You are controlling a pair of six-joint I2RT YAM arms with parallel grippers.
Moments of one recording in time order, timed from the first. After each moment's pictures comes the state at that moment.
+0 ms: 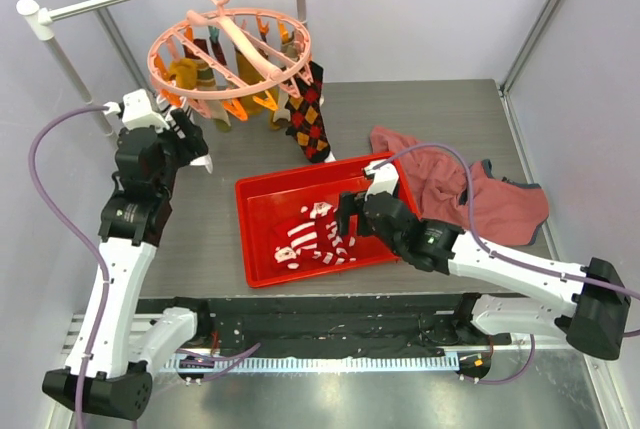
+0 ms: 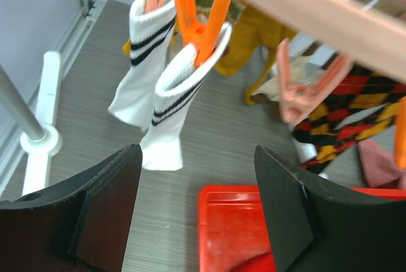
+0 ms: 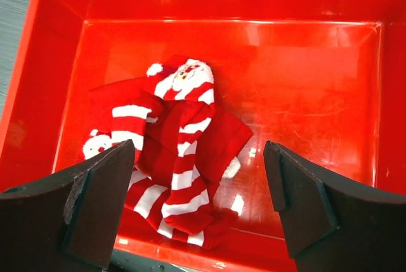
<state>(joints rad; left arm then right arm) -0.13 0.91 1.15 -0.44 -0.25 -0.31 1.01 1.11 0.77 -0.22 0.48 0.54</state>
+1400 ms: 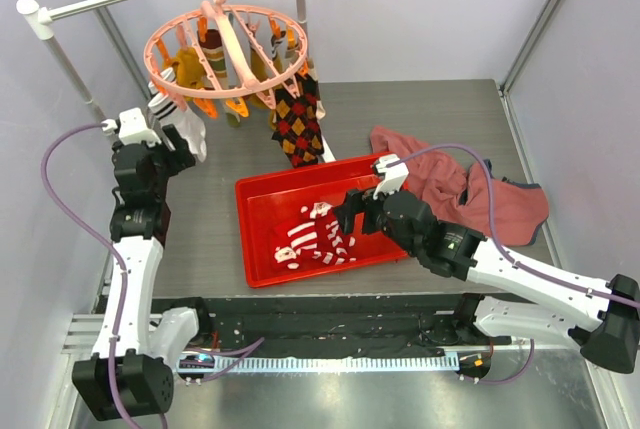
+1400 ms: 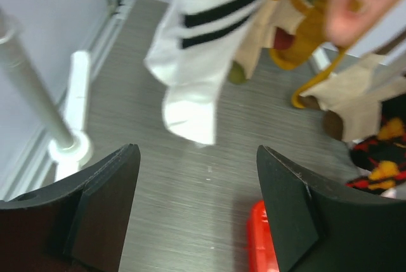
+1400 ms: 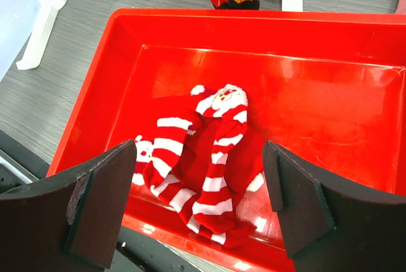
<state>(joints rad) 0.11 0.90 0.86 -0.15 -0.04 -0.19 1.01 0.98 0.78 -0.17 0.39 0.47</state>
